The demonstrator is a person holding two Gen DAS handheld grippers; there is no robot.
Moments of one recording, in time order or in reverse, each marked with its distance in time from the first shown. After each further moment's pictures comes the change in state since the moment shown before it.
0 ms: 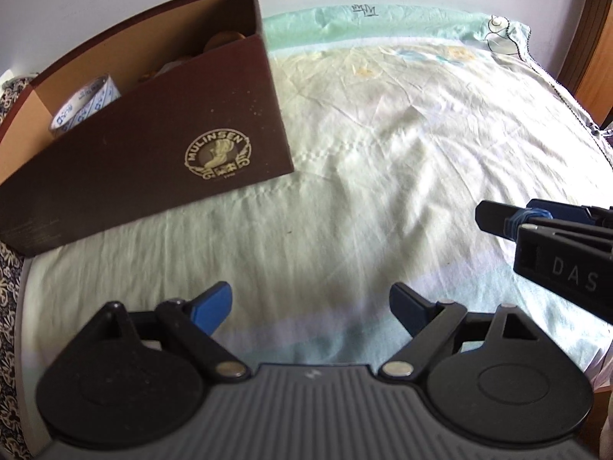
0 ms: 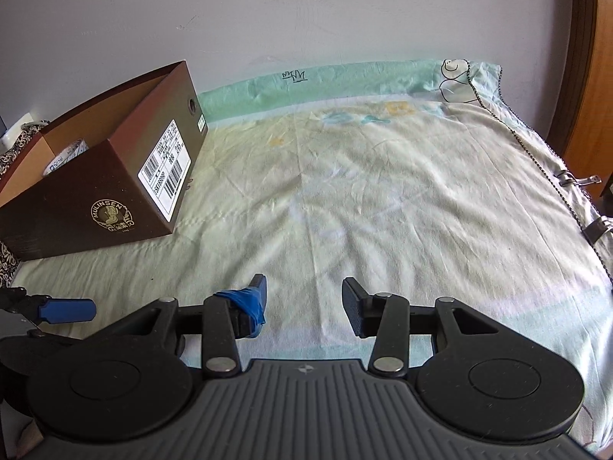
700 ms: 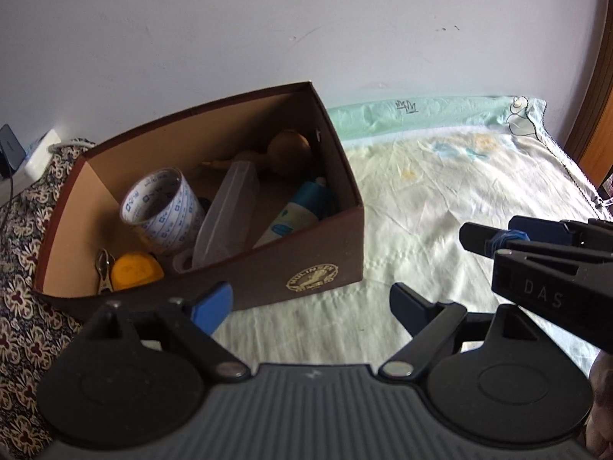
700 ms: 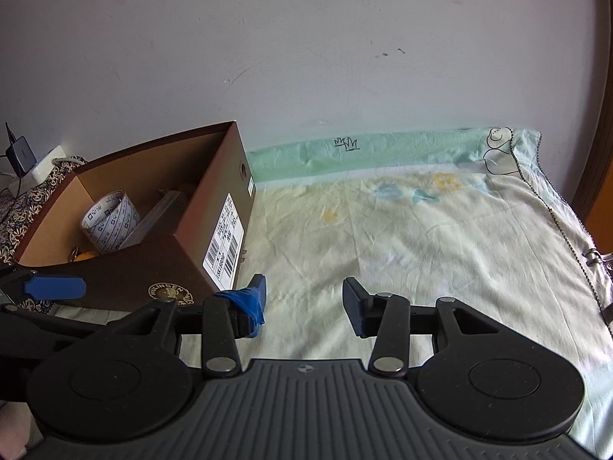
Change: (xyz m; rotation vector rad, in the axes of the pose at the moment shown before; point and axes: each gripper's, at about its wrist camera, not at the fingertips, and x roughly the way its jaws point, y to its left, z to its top) left arm -0.062 0.057 0.059 -0.015 -0.136 0.044; right arm -0.017 0.048 0.064 -0.056 -0.093 0.085
